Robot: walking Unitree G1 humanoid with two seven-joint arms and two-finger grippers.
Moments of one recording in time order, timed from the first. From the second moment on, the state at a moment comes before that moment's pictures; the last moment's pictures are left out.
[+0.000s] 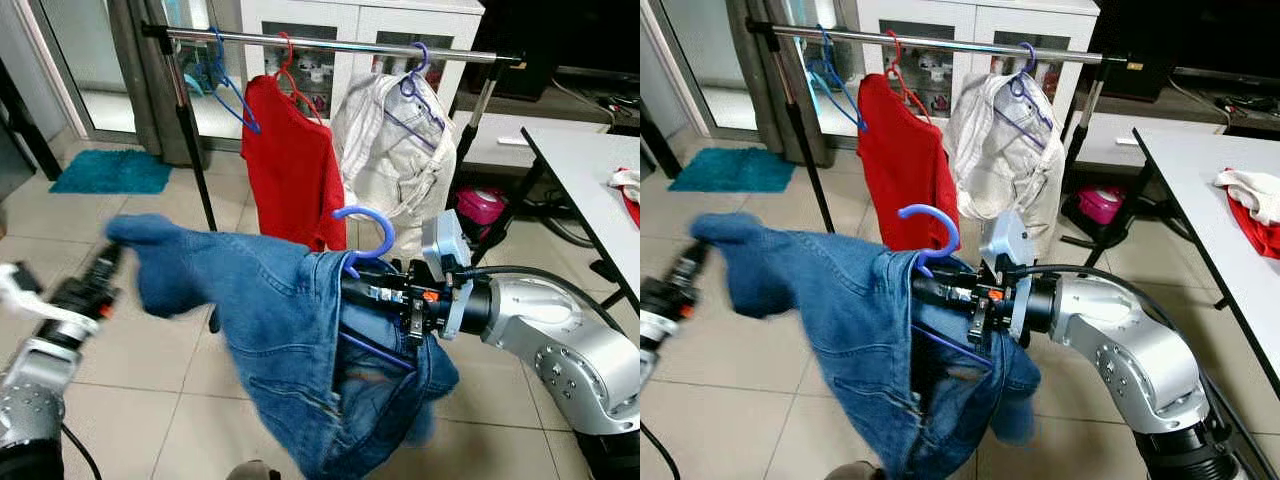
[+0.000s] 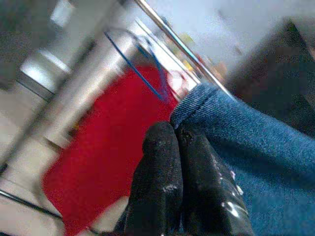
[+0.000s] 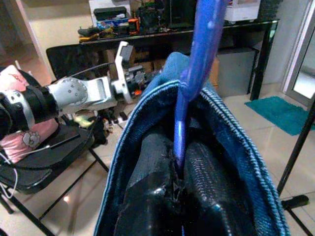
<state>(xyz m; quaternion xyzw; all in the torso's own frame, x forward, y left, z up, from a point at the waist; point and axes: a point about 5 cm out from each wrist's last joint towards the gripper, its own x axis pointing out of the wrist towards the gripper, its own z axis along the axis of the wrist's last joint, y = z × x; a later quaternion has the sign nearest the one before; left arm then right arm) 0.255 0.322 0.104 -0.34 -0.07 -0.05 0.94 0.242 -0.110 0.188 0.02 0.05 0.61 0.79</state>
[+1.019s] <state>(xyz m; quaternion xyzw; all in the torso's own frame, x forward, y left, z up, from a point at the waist) 0.229 0.379 0.058 -0.32 -0.01 0.32 0.89 0.242 -0.108 0.186 0.03 0.05 0.61 0.79</state>
